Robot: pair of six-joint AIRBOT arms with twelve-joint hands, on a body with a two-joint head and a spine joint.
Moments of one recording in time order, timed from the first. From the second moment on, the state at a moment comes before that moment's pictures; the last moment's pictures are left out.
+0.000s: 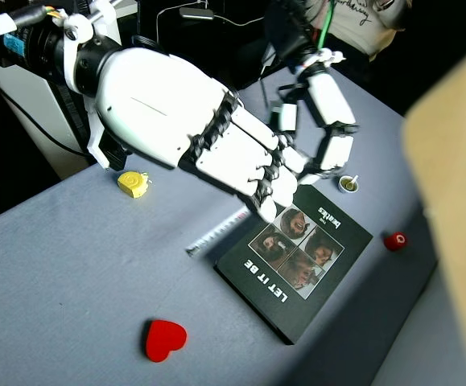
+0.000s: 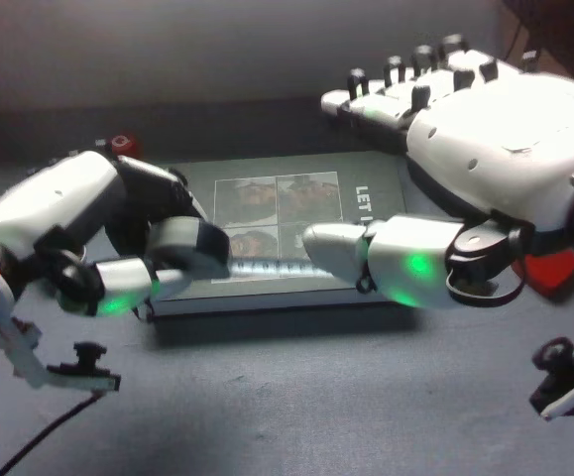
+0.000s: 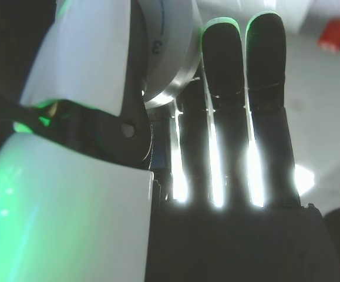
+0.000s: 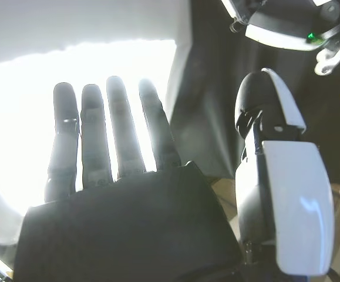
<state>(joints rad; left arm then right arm) 0.85 -0.89 0.82 -0.74 -0.86 0.99 -0.19 -0.95 0.47 1.40 0.83 -2.30</state>
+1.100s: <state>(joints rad) 0.77 -0.86 0.98 -0.81 -0.76 0.96 -0.20 -1.33 0.92 1.49 0.81 -2.35</state>
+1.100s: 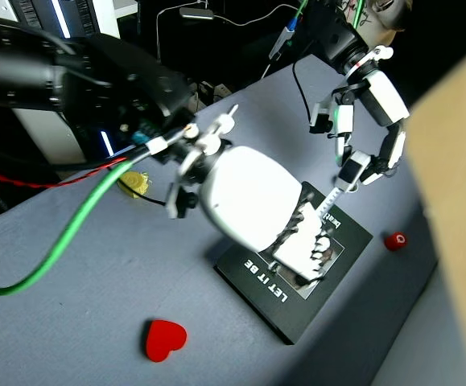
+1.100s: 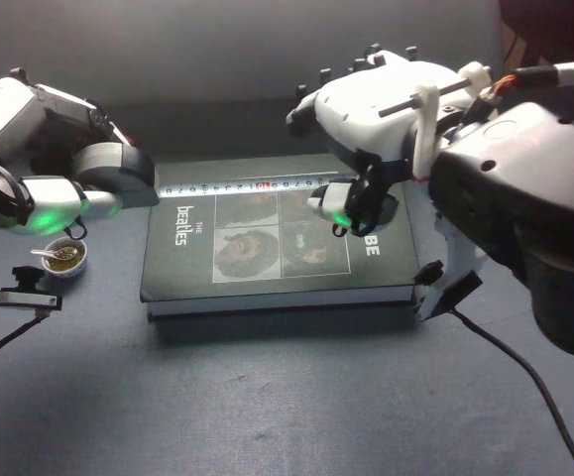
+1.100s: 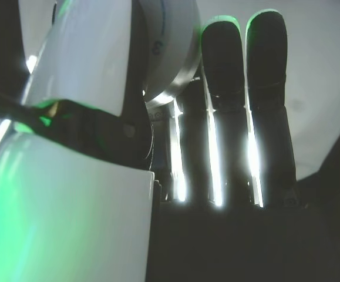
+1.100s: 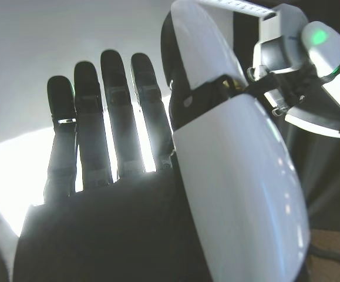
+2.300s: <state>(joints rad) 0.73 -0.86 0.96 -0.80 -0.74 0.96 -0.20 -1.44 1.07 1.45 0.78 -2.34</state>
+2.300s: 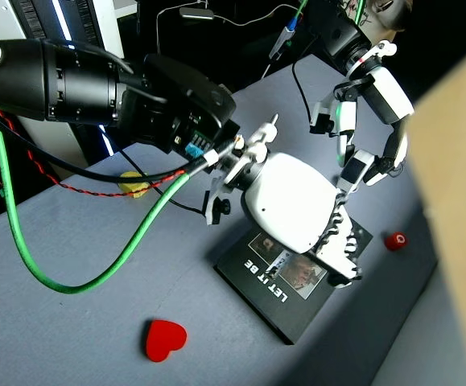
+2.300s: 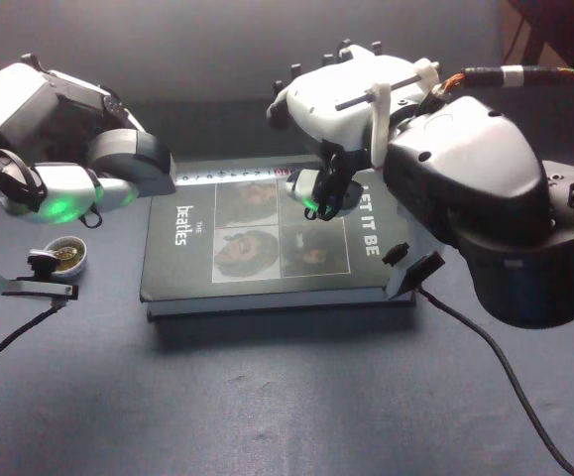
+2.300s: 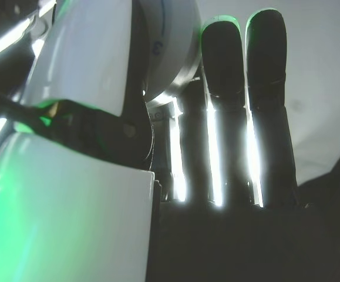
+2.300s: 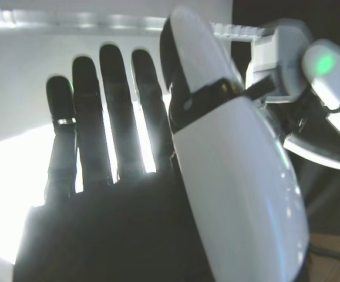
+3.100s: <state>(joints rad) 0.71 -0.85 0.96 -0.80 -0.72 0.96 -0.20 -1.44 1.09 1.45 0.78 -2.34</state>
